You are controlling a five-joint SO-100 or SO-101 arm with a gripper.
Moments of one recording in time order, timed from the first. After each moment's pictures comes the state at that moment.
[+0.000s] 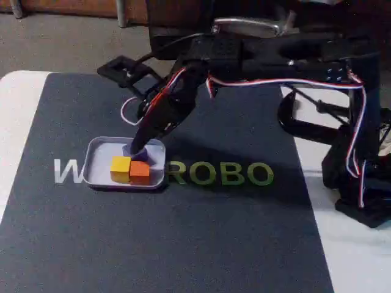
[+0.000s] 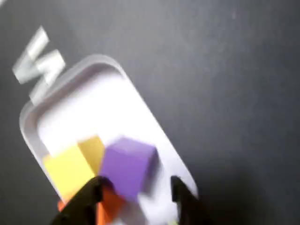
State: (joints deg) arm 22.1 67.3 82.6 52.7 -74.0
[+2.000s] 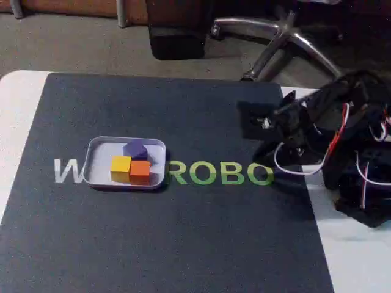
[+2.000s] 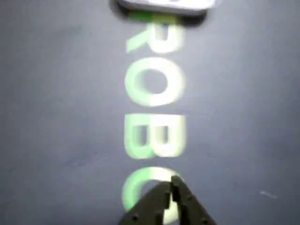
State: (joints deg) arm 17.1 182.9 178.2 61.7 -108.6
